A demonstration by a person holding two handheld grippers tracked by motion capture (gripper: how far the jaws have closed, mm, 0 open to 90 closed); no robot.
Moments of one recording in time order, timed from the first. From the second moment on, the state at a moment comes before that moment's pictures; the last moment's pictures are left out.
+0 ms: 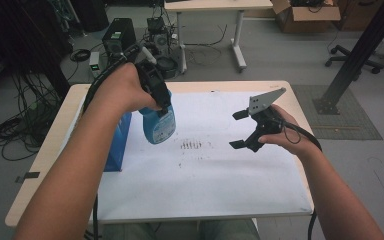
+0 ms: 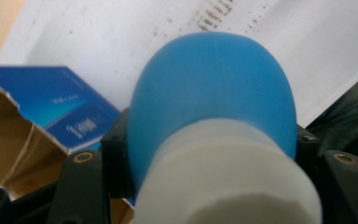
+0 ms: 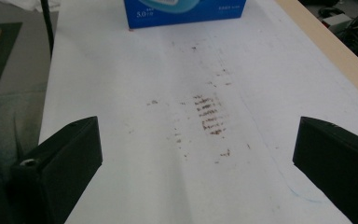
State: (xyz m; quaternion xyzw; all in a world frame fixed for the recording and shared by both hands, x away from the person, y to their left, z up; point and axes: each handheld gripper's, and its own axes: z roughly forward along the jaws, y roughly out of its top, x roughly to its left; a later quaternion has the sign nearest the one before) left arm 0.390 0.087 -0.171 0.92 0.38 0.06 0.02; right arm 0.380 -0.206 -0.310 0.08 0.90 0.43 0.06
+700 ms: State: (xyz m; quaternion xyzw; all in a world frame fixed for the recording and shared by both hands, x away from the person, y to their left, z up) left arm 0.406 0.144 -0.111 0.85 0.53 0.06 0.02; right arm 0.393 -0.218 -0.309 0.09 0.92 0.36 0.07
